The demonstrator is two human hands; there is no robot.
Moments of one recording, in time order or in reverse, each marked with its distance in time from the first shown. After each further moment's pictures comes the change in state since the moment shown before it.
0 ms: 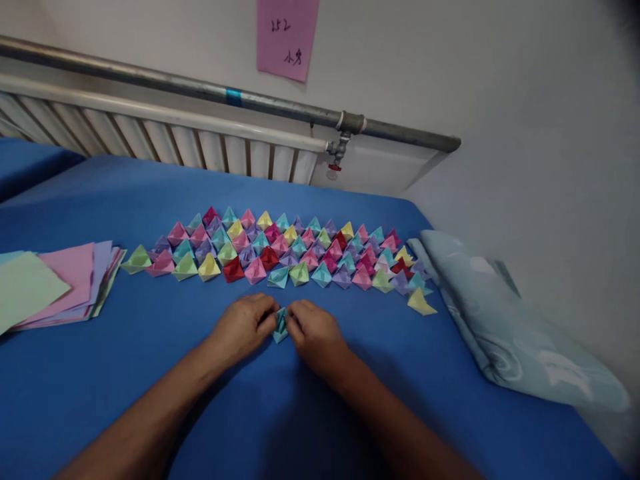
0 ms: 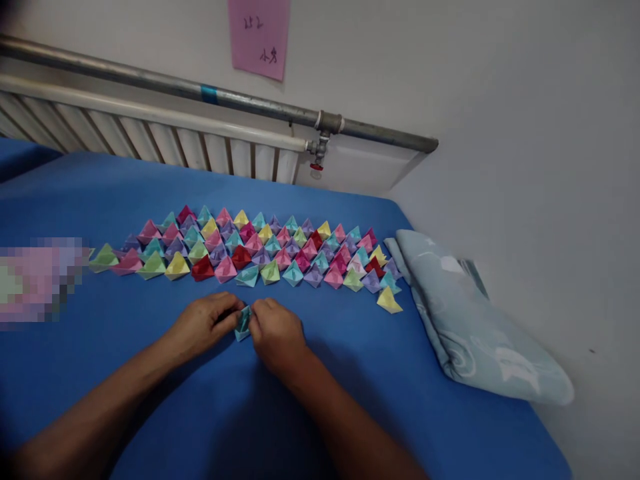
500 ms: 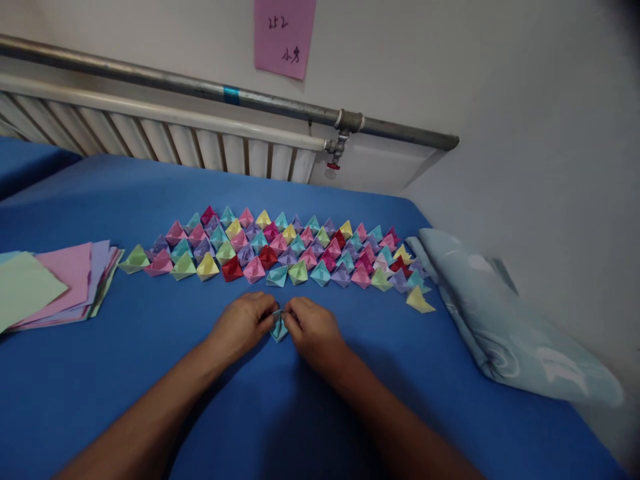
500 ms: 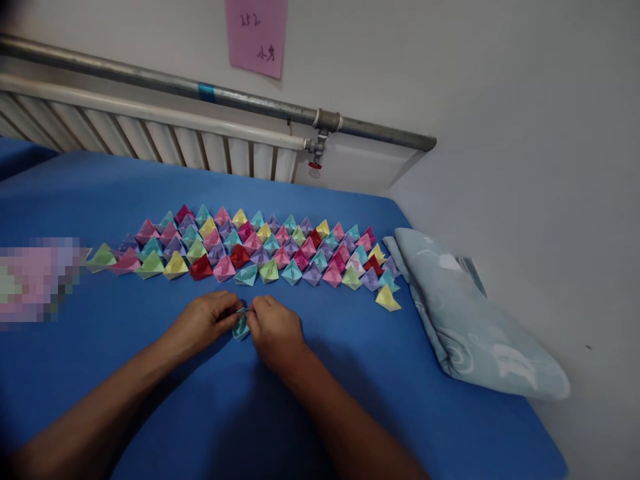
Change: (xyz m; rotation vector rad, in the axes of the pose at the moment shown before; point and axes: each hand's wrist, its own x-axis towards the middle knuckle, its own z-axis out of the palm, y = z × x) left_hand 0.005 -0.004 0.003 0.058 -0.028 -0.032; right_hand 0.002 -0.002 -0.001 0.005 -0.007 0.045
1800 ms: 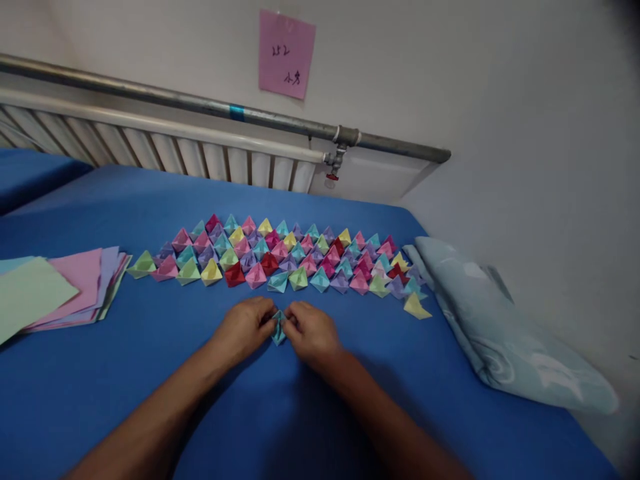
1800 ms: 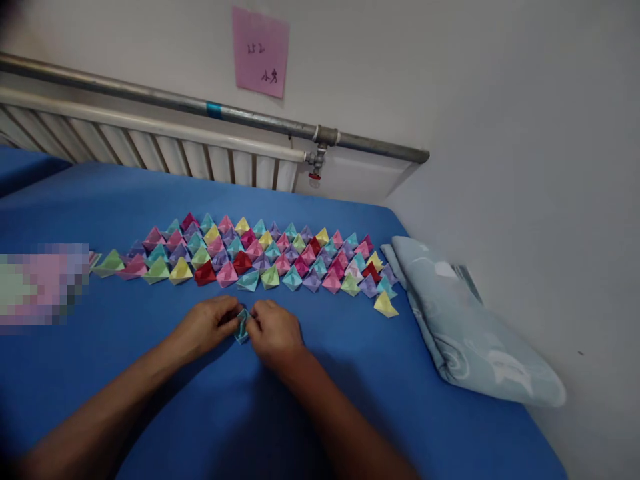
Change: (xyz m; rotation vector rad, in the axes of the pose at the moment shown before) left_hand -0.003 0.004 -0.002 -0.016 0.017 -0.049; right_hand 0.003 0.001 0.001 0.111 0.031 0.016
